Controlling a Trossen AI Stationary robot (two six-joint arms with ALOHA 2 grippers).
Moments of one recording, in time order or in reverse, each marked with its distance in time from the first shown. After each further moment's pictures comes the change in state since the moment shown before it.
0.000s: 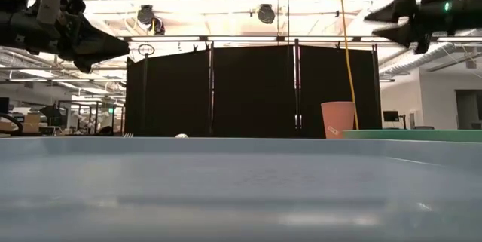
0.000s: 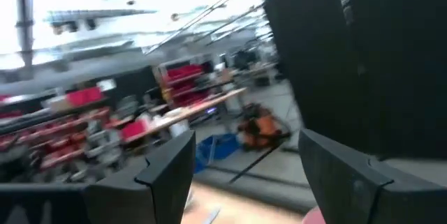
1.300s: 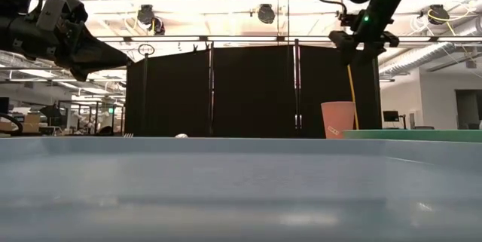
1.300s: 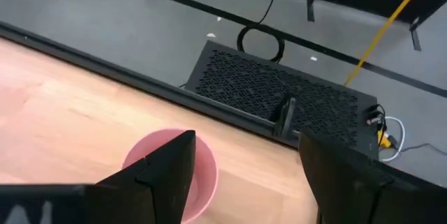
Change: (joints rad) left arm 0.000 0.000 0.000 -0.085 -0.007 -0.099; right arm -0.530 0.980 0.808 -0.868 -0.167 0.088
